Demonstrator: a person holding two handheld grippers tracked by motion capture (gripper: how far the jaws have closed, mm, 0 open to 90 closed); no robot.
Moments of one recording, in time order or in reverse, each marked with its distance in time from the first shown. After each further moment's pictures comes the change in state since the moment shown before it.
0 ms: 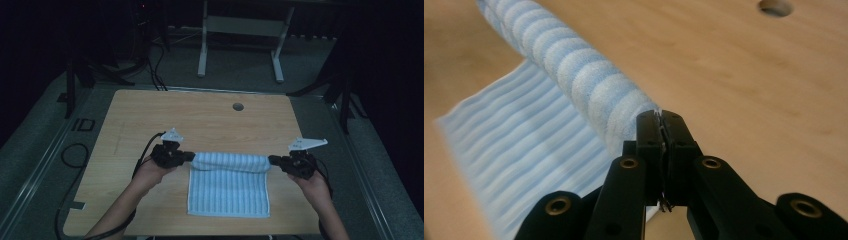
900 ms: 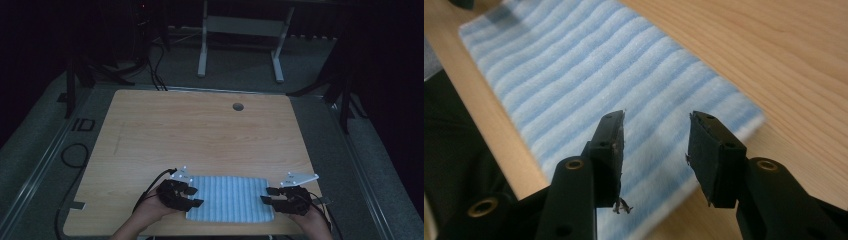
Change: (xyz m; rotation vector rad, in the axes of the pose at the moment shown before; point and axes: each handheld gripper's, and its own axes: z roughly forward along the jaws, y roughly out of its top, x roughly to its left) left arm -0.051 -0.055 0.033 0.143 -0.119 0.074; right arm 0.049 -0.067 0.014 0.105 0.093 0.012
